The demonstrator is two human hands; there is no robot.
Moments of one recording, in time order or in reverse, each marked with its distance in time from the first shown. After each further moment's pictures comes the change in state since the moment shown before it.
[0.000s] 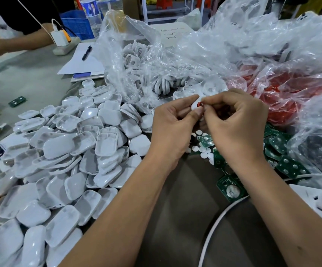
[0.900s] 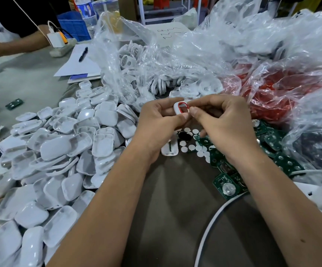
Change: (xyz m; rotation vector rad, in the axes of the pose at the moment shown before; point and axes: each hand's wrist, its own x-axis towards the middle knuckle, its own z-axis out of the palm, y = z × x) left_hand 0.010 0.012 -0.025 0.153 -0.059 -0.111; right_hand 0.003 0.005 0.000 0.202 -0.224 0.240
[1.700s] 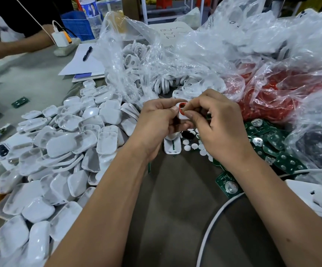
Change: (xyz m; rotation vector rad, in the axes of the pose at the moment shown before) left_hand -0.002 0.007 -0.009 -0.081 -0.077 -0.041; right_hand -0.004 -0.003 0.009 -0.357 -0.050 -0.376
